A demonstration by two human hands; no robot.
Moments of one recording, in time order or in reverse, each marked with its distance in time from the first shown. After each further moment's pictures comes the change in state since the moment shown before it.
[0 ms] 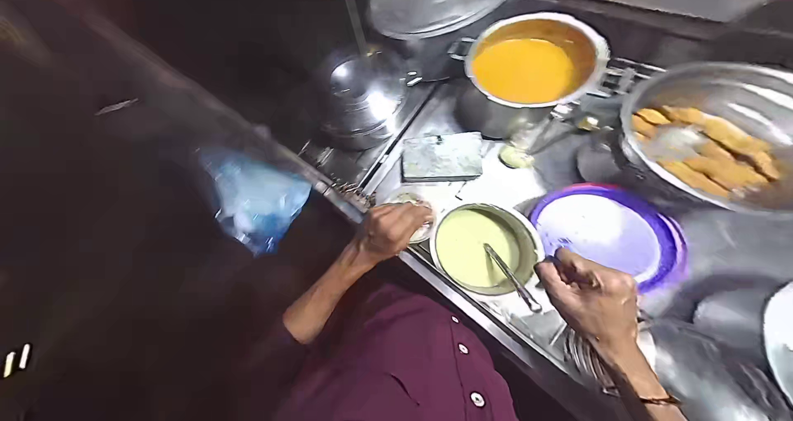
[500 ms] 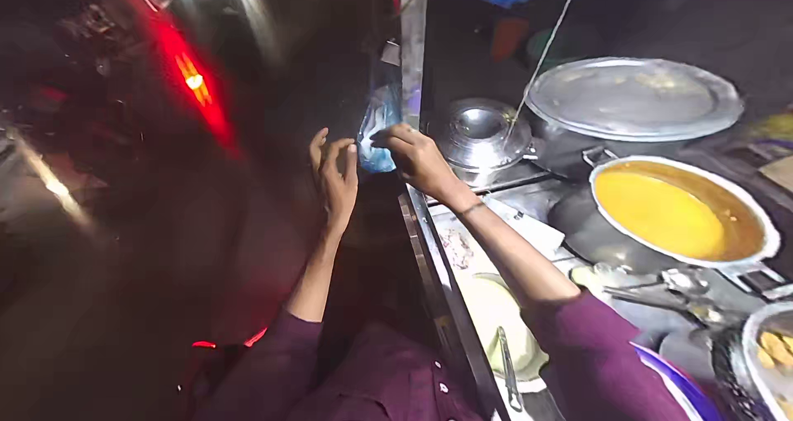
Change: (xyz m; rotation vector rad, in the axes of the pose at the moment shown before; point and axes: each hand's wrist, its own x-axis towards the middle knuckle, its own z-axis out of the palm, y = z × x) left_hand -0.077 0.076 -0.160 0.630 0.929 -0.776; right_hand 0.158 -0.316 0.085 0.755 -0.278 -1.402
